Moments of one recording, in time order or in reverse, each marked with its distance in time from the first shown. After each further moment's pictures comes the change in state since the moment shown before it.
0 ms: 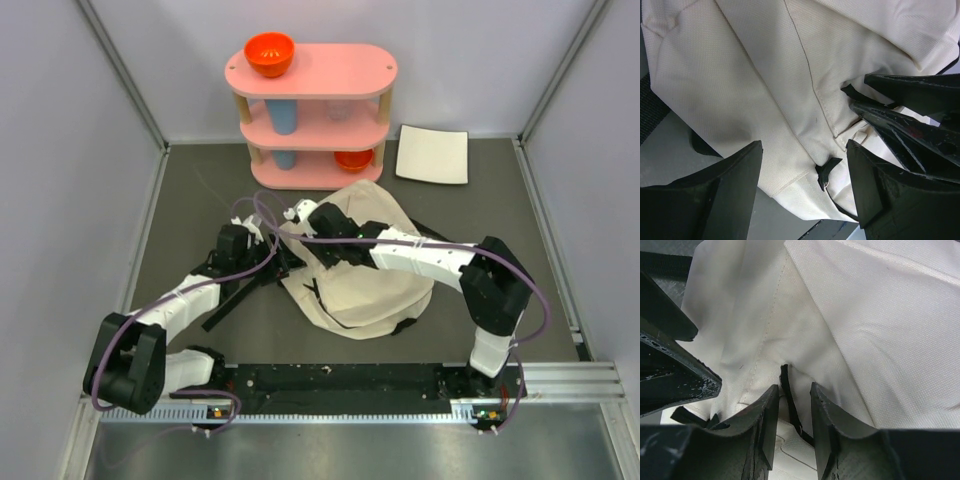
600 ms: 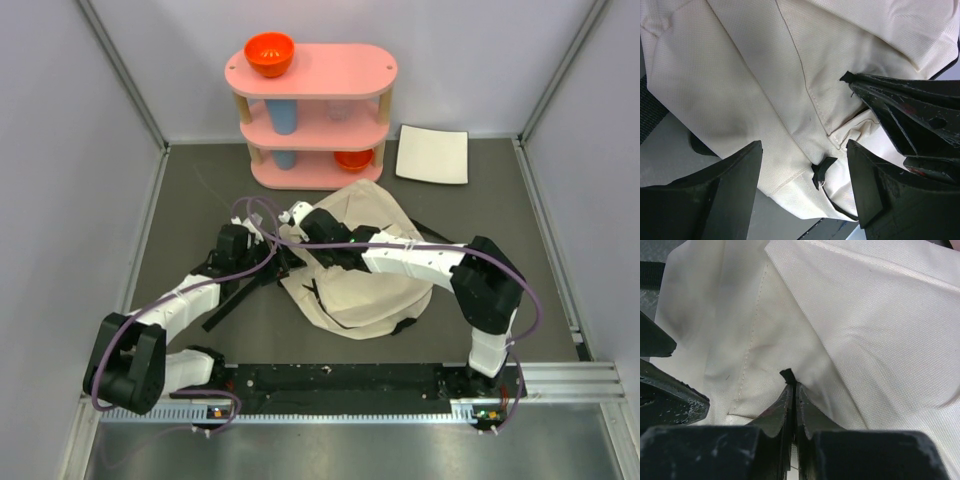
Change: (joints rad) left arm 0.000 0.002 0.003 0.000 0.002 0.001; right arm 0.038 0.043 0.019 0.014 0.136 0.003
